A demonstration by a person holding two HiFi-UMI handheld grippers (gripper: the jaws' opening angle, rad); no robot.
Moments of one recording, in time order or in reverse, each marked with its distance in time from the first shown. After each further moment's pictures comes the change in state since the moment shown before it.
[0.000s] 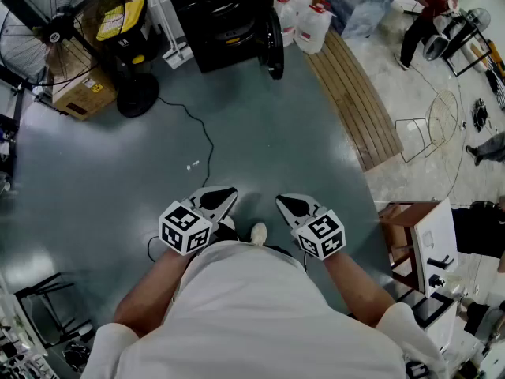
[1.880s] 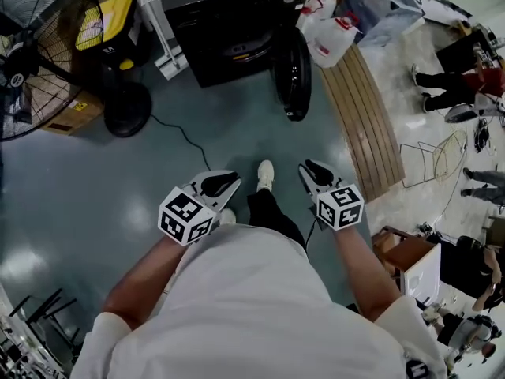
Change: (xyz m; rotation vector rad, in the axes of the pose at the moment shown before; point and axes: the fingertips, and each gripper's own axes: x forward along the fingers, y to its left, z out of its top) left arm 0.130 0.316 0.182 -0.009 0.006 -0.038; right arm 0.227 -0.318 0.206 0.070 0.043 -0.212
